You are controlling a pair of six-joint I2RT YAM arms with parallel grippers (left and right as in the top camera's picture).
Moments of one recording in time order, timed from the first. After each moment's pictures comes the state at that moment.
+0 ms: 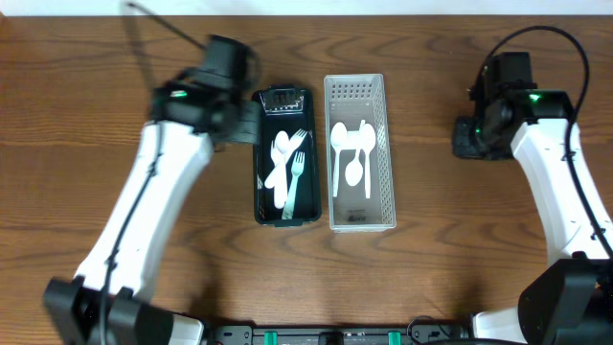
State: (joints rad) left arm -0.23 1.58 1.55 -1.09 -0.14 -0.15; right arm 0.04 1.63 1.39 -1.07 0.03 0.14
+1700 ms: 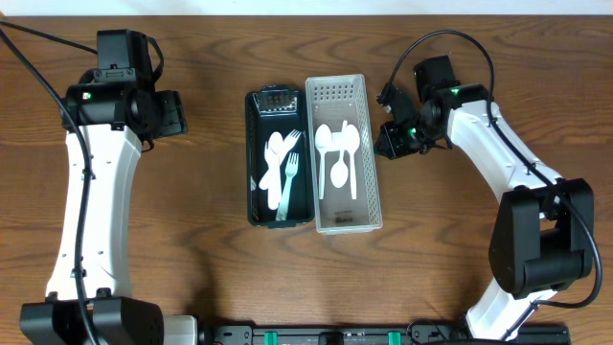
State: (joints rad) left arm 0.05 1.56 1.55 -1.11 -0.17 -0.14; right arm 0.20 1.89 1.39 -0.86 -0.48 -0.11
